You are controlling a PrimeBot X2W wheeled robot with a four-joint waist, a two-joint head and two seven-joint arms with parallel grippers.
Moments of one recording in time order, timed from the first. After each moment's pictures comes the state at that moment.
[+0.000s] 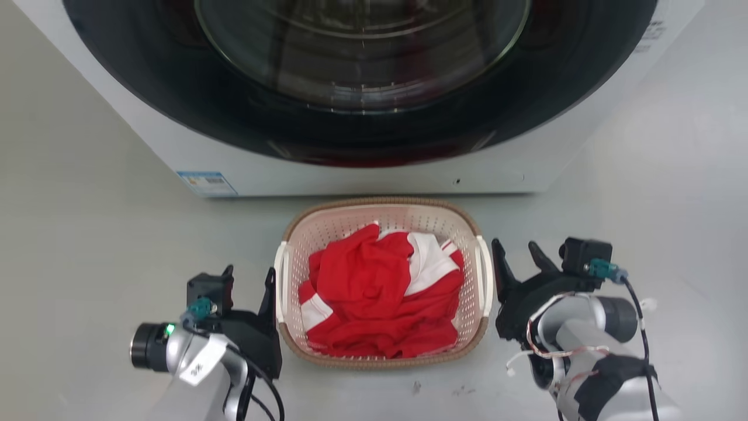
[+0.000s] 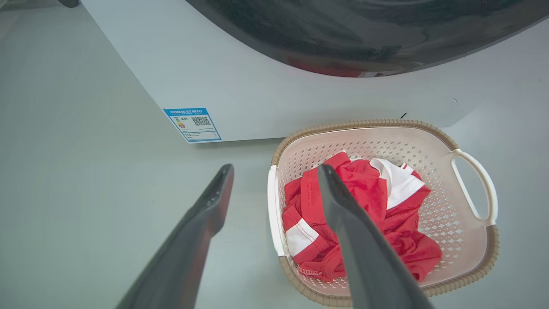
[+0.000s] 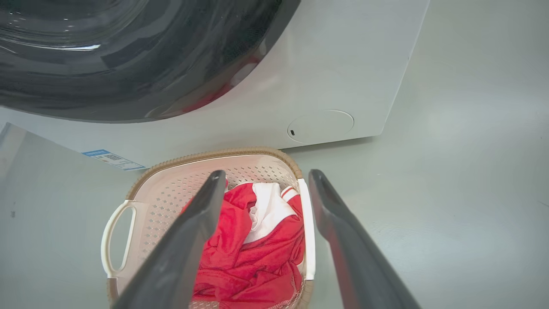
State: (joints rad) left arm -0.58 0.11 -0.53 0.94 -0.56 0.07 -0.25; right arm -0.73 -0.08 0.76 1.02 0.89 -0.07 -0.25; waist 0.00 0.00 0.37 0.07
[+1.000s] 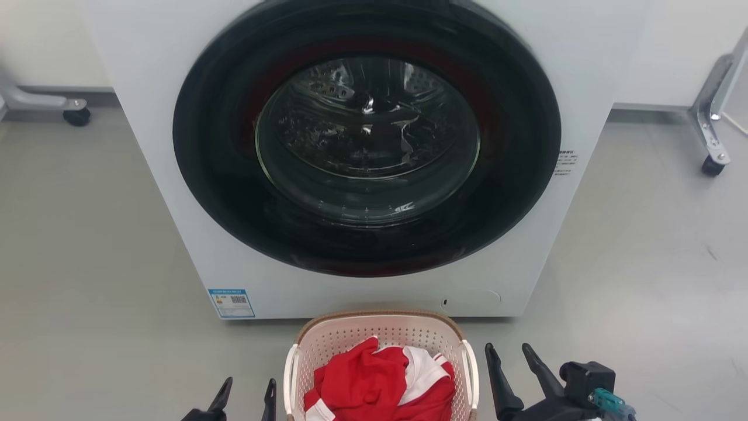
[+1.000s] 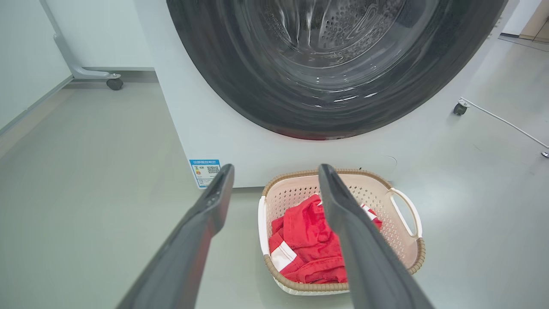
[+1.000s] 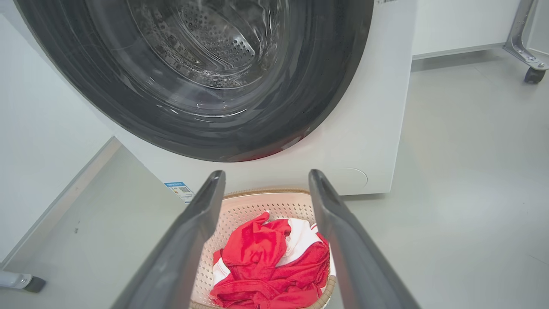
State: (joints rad) left arm -0.05 0.16 -0.41 0.46 -0.42 0.12 -0.25; right arm -0.22 -0.11 0.57 0.53 0.64 -0.12 -0.25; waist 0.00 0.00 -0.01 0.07
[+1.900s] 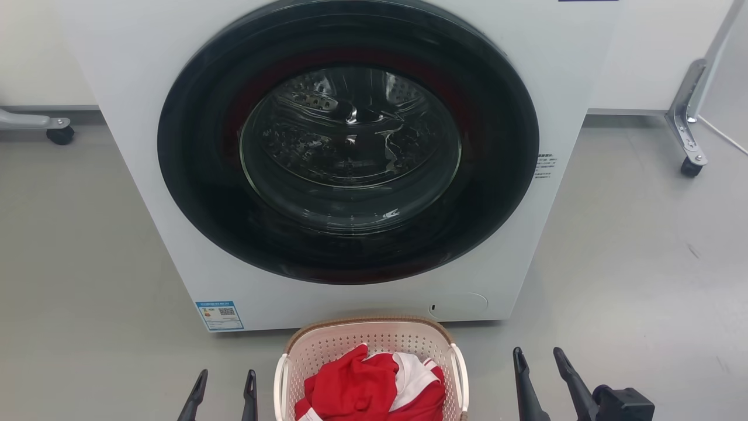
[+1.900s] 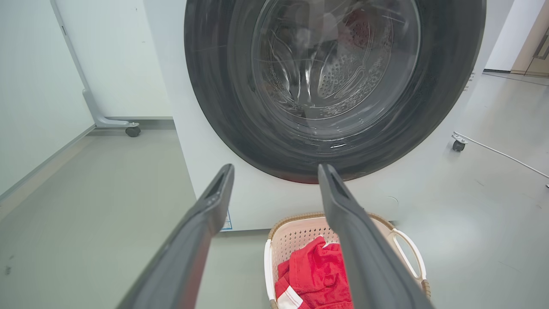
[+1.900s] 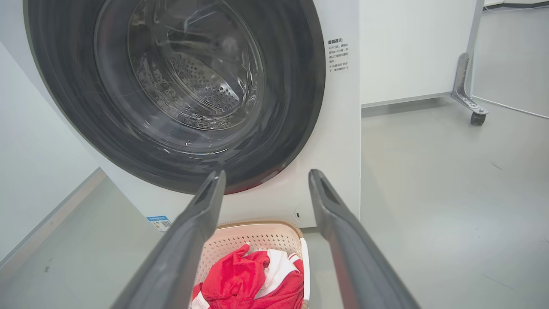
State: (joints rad) left arm 0.11 0.15 -0.25 0.18 -0.28 0.12 -0.25; right arm -0.01 -0.10 0.38 0.25 0.42 -0.12 -0.25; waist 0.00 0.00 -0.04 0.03
